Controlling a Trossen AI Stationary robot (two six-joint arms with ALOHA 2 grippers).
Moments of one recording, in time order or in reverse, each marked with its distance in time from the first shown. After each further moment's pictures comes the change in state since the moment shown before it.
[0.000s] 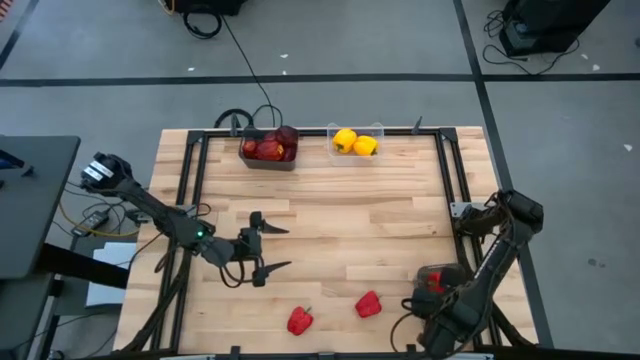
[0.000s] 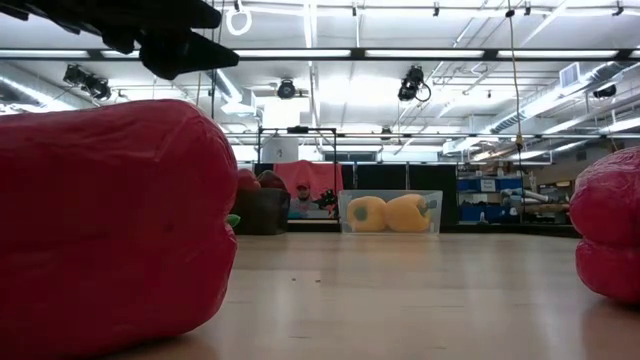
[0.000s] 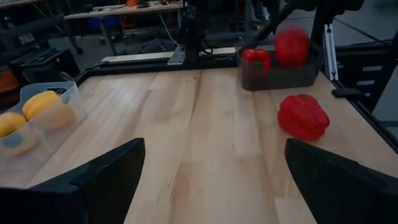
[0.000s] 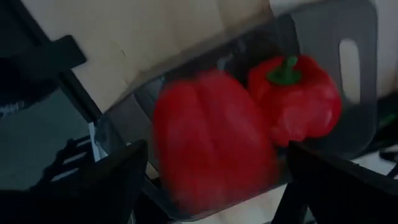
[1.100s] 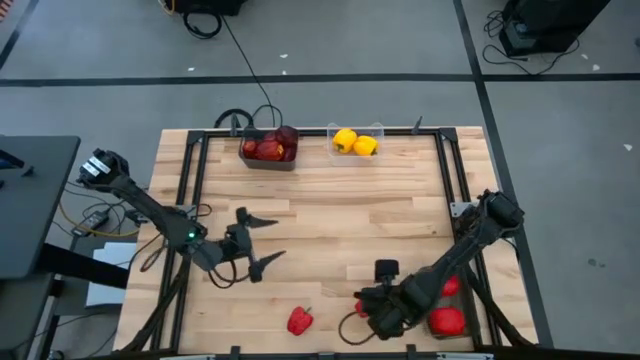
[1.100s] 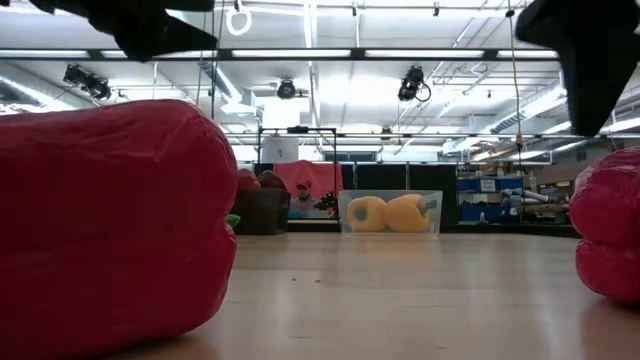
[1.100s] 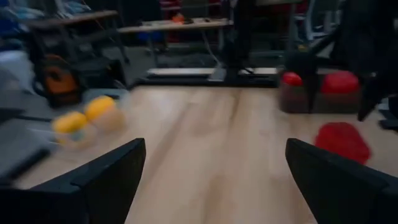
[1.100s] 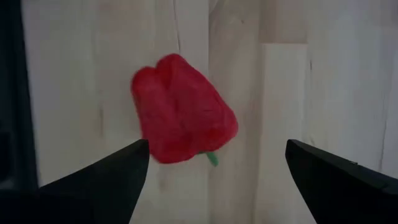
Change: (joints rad) left arm -0.080 -0.070 0.001 -0.038 -0.259 -0.039; right arm -0.232 0.096 -0.031 0.409 0.375 -0.585
